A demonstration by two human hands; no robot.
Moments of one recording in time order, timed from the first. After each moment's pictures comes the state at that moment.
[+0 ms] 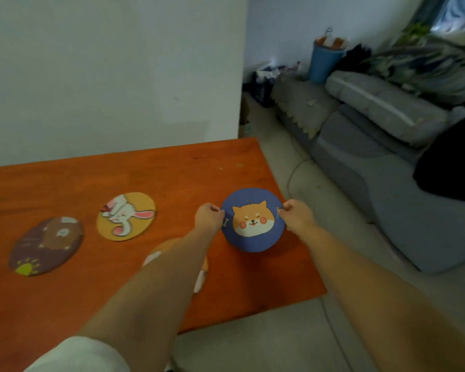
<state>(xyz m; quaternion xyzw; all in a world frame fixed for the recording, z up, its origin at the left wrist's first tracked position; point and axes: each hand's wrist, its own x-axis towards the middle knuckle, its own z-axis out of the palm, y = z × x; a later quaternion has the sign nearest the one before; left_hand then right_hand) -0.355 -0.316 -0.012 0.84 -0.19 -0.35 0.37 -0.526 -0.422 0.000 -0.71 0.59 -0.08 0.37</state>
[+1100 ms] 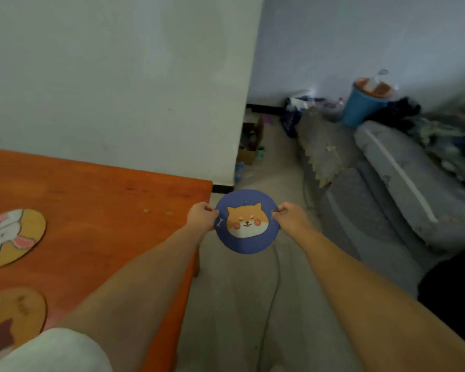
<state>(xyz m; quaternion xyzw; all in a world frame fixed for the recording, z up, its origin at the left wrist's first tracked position) -0.412 -0.627 0.002 0.83 -0.06 -0.32 0.46 -0.547 -0.784 0.026 -0.82 0.45 -0.01 0.36</state>
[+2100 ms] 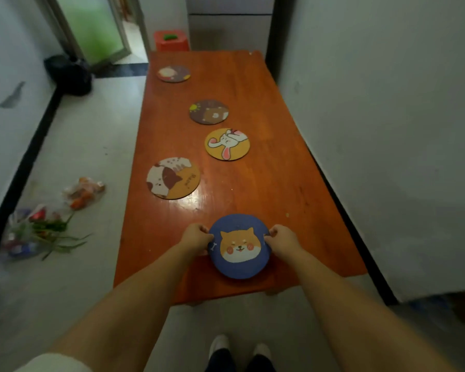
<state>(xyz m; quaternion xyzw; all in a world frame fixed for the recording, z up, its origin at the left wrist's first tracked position) -0.452 -0.462 -0.064 0.70 0.48 -0.10 0.52 -0.333 -0.639 -0.060 -0.91 -0.13 0.33 0.23</state>
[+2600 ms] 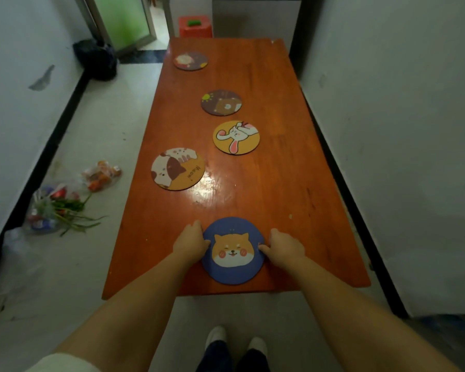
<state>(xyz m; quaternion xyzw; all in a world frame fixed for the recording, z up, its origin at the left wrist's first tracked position) -0.460 -0.478 -0.081 0.84 0.43 -0.14 0.31 -0.320 -0.651 -0.076 -0.91 -0.28 0.30 0.04</state>
